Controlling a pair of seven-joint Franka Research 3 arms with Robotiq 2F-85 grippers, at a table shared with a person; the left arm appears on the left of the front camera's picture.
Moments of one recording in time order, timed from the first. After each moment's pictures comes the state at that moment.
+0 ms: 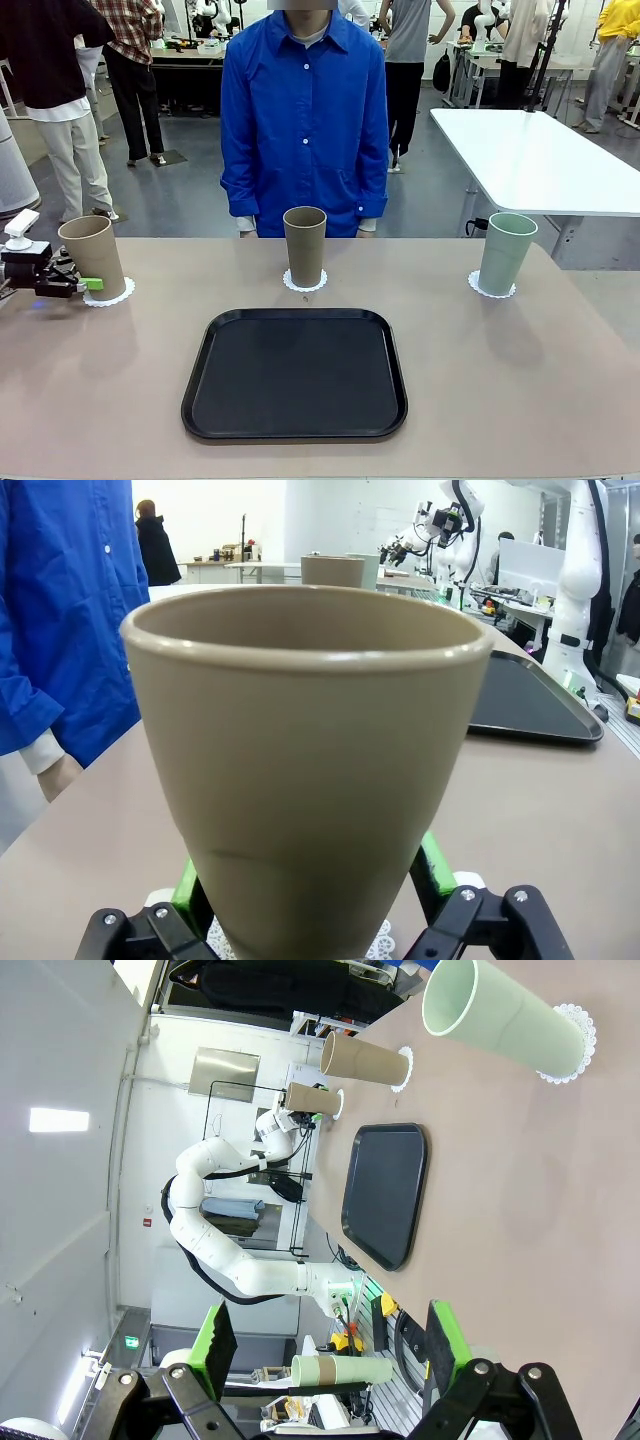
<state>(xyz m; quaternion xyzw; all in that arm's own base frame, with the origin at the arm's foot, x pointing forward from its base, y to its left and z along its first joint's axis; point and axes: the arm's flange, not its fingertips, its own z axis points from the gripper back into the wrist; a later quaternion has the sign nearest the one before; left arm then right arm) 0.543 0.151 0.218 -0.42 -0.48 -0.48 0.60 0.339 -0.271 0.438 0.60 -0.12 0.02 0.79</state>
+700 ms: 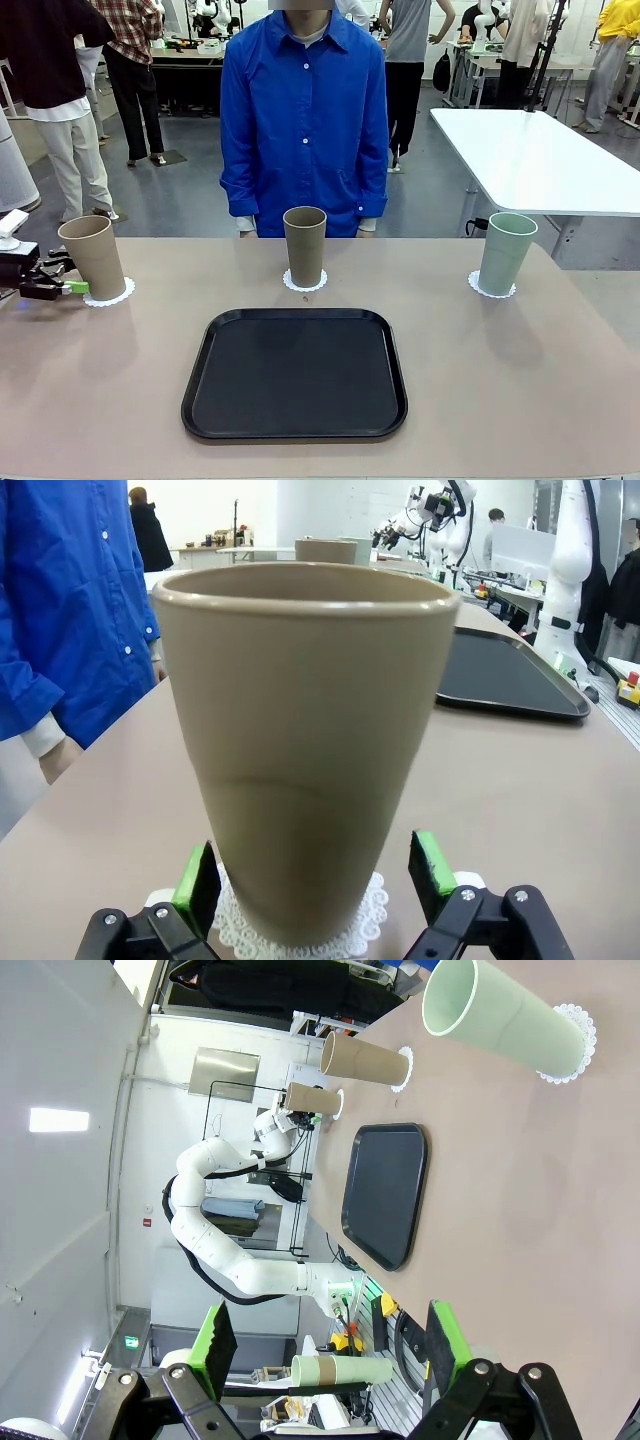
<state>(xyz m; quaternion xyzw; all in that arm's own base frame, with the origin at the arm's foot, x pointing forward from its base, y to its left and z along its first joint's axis) 0.541 0.177 0.221 -0.41 -0.46 -0.49 0.61 0.339 -0.271 0.438 0.60 -0.12 0.02 0.79</state>
